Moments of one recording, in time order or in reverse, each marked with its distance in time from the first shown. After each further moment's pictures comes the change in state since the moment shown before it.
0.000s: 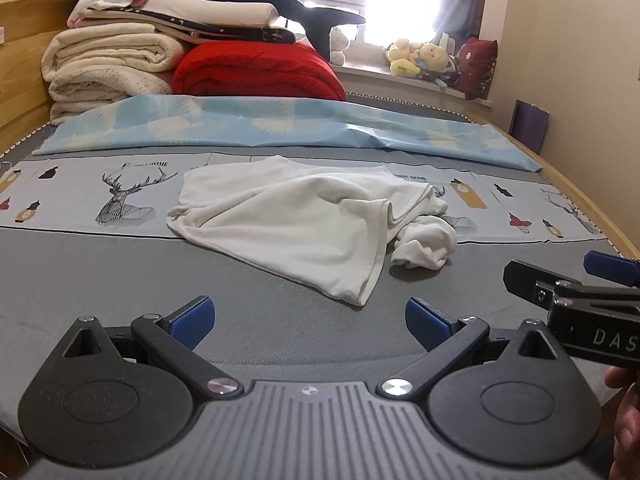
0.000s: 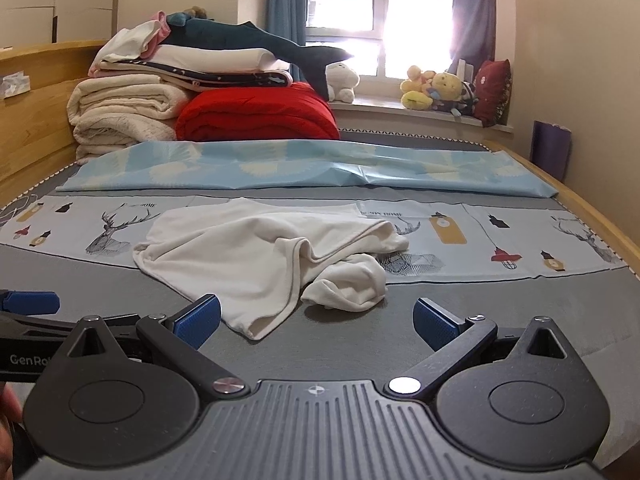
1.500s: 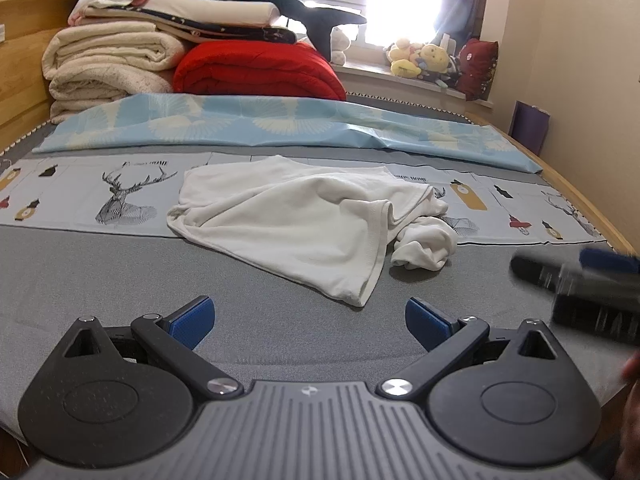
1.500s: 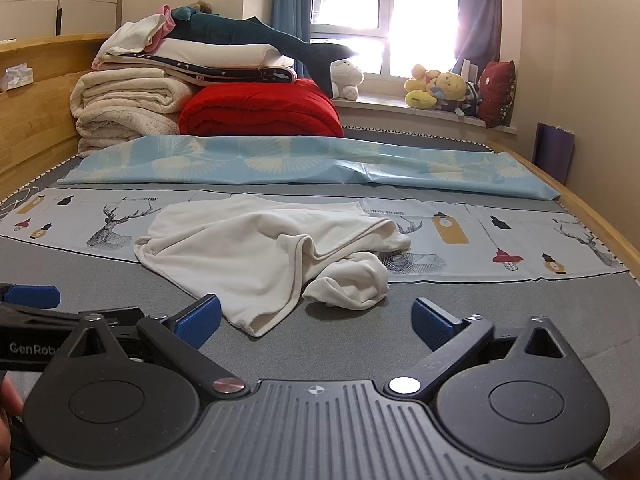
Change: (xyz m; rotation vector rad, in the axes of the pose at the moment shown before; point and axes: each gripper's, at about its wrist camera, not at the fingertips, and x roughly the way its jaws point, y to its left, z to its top) left arm -0.001 0.001 -0.001 0.003 -0.008 -0.002; right arm 0.001 0.002 0.003 -0.021 0.010 -0.003
